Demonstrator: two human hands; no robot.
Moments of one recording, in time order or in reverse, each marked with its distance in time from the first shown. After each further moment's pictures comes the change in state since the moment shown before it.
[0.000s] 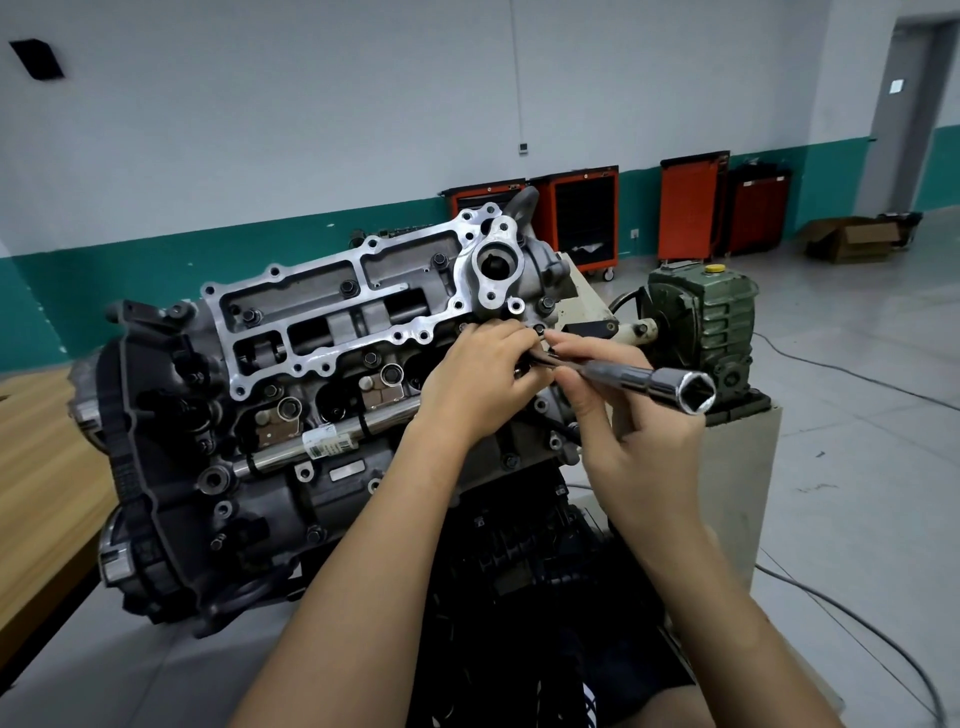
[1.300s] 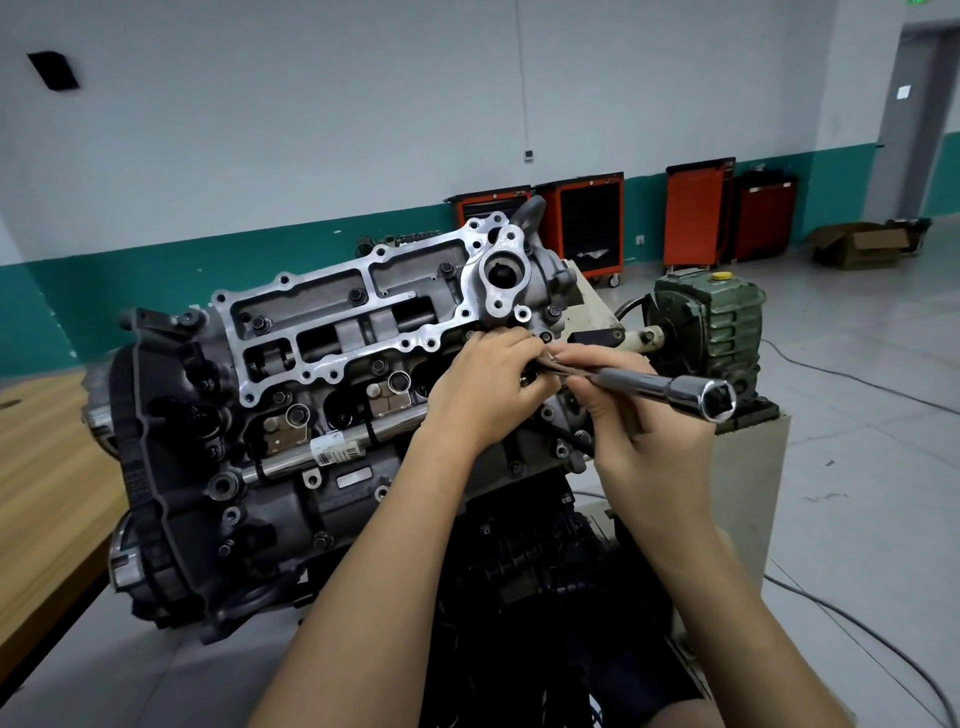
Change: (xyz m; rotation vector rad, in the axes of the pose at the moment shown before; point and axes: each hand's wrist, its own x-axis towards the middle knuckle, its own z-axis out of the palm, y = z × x) left_hand 0.001 0.000 0.000 0.009 -0.015 -0.033; right_hand 0.002 0.008 -0.001 0.000 -0.029 -0.017
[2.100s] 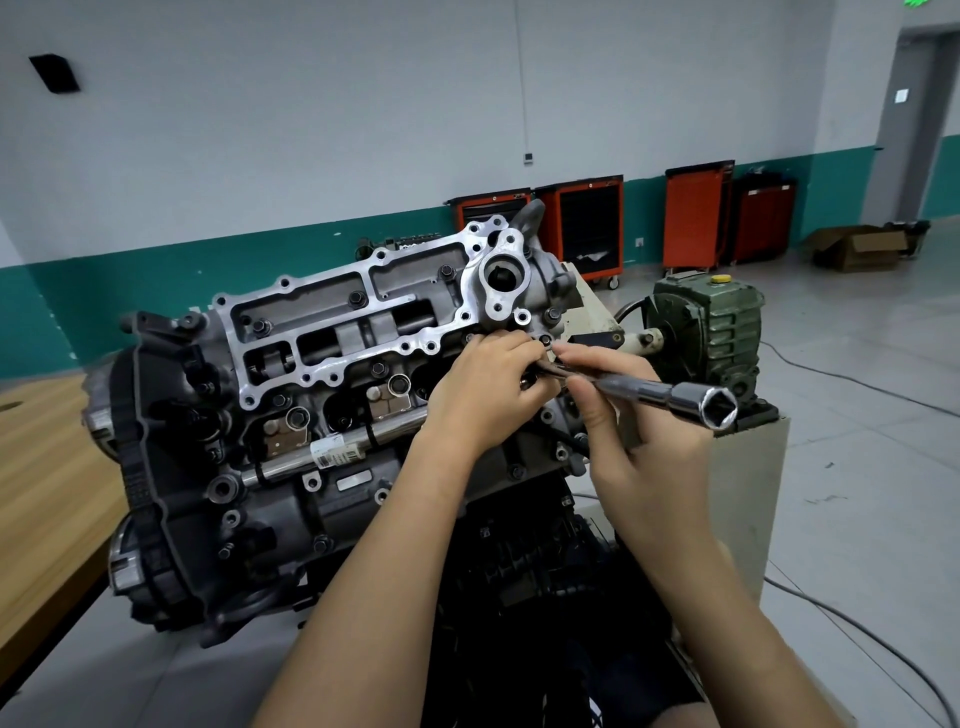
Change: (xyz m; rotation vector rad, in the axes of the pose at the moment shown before) left_hand -0.001 0.001 0.000 -0.001 0.001 -0.007; right_hand -0.002 -0.008 -0.001 -0.022 0.015 0.010
